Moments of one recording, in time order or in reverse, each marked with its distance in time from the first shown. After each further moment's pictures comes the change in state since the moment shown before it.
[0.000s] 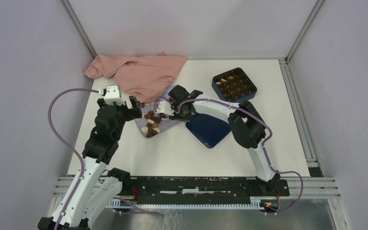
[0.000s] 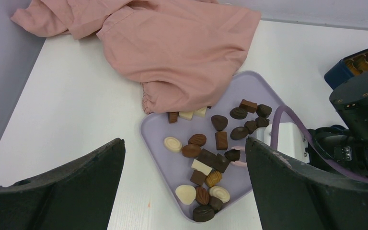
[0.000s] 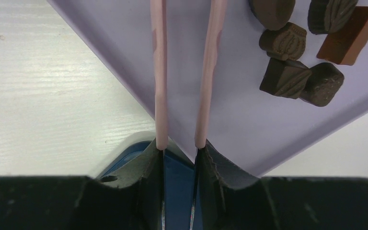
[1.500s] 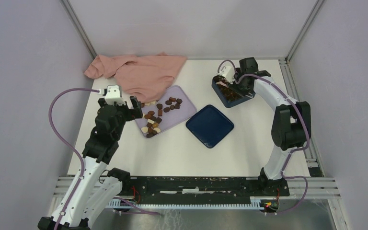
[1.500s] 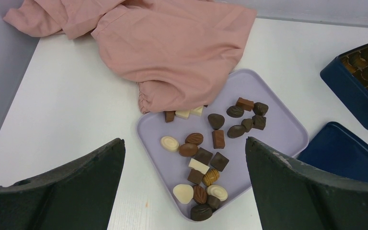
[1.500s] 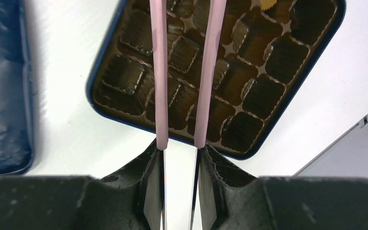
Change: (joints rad) left arm 0.000 0.003 0.000 0.000 0.019 0.000; right arm -0.632 -0.353 -0.249 0.055 0.000 -0.085
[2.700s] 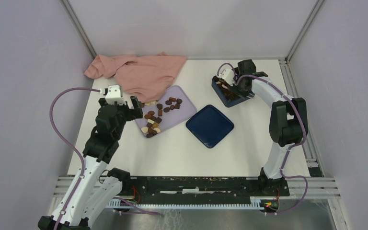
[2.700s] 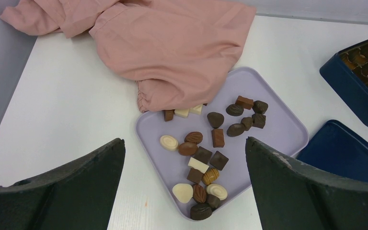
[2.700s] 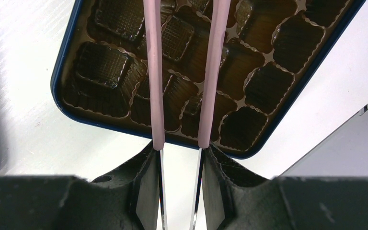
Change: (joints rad) left arm 0.000 0.008 0.000 0.000 0.006 0.000; right arm -0.017 0.075 -0.005 0.031 0.096 -0.024
